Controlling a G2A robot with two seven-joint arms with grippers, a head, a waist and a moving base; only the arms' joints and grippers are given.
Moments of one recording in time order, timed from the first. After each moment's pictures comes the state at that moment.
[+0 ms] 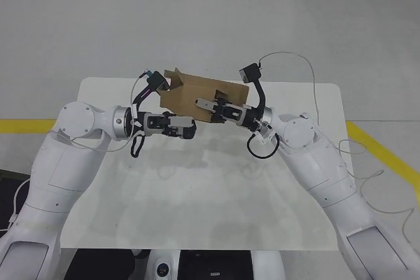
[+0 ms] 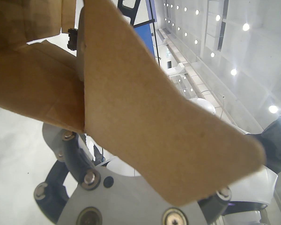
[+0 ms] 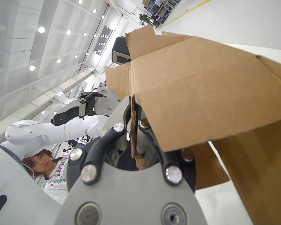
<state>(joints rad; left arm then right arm) 0.79 -1.01 -1.15 -1.48 -0.55 -0.17 -1.28 -0.68 -1.31 0.92 -1.21 0.25 -0.59 0.76</state>
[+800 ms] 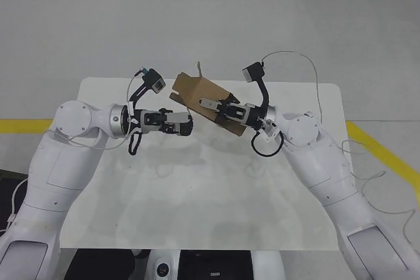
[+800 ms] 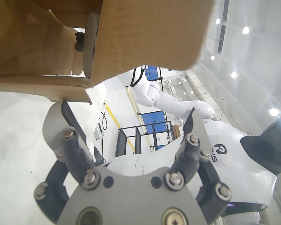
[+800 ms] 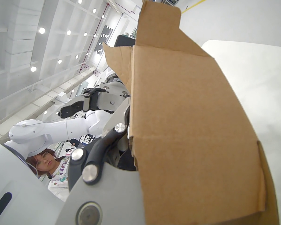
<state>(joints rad) 0.79 -1.00 -1.18 -1.45 -0.56 -0.17 -1.27 -0.68 -1.31 0.97 -1.18 0.28 -0.57 0.84</state>
